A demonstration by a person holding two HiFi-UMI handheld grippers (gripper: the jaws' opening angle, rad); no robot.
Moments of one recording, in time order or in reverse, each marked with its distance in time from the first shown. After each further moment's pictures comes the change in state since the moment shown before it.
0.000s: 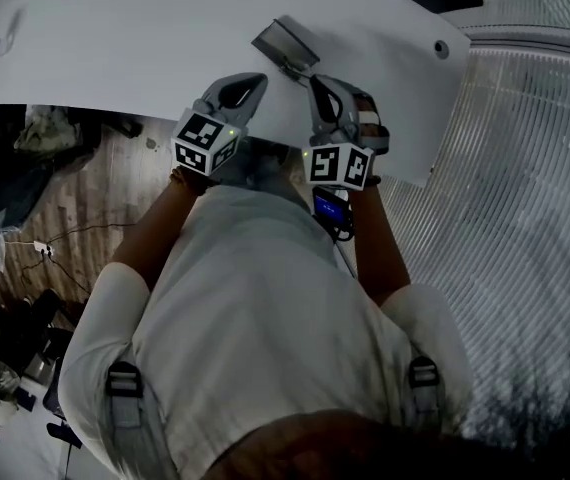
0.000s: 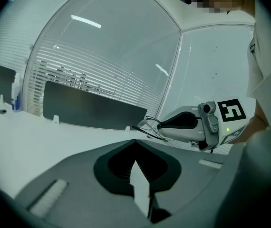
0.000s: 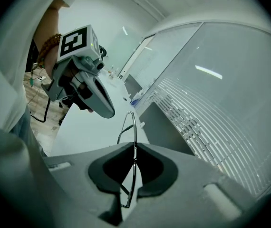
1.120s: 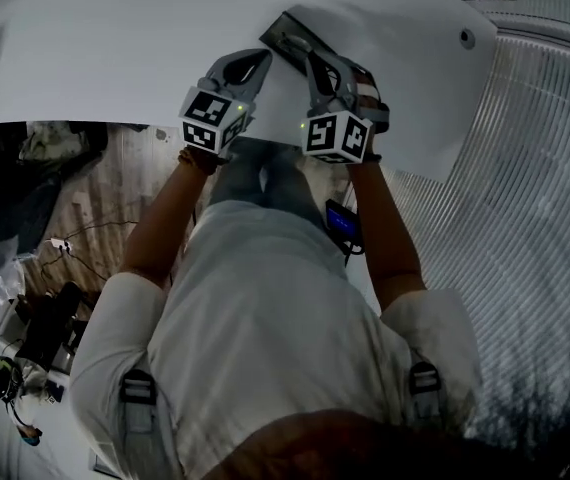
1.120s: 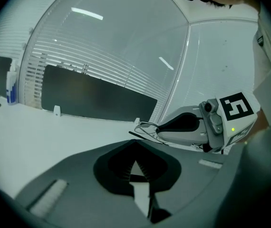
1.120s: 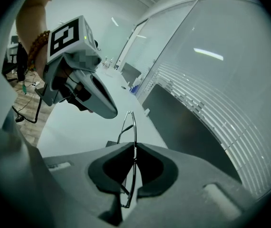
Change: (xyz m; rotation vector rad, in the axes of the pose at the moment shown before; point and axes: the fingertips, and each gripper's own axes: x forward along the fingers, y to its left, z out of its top) left arm 0.062 0.076 -0.031 -0.005 0.081 0.022; right arm 0.104 0.017 -0.044 0.096 0.089 0.067
